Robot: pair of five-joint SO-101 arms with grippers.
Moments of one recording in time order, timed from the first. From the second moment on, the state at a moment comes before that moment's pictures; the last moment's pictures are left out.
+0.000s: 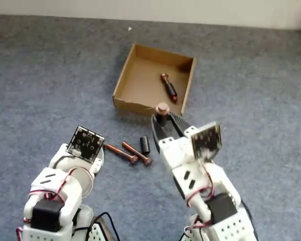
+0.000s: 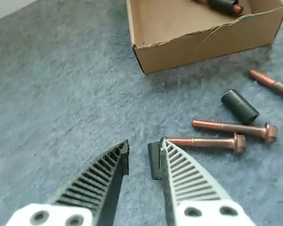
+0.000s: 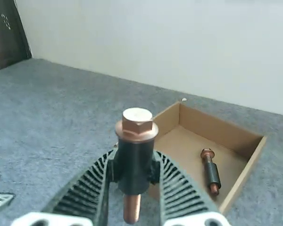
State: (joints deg) left arm 2.9 -97.8 72.8 73.4 -13.3; right arm -32.0 -85.0 74.7 26.3 1.1
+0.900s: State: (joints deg) left arm -4.4 -97.4 85.3 55.7 -4.1; right arm -21.7 -3.1 29.0 26.7 -1.9
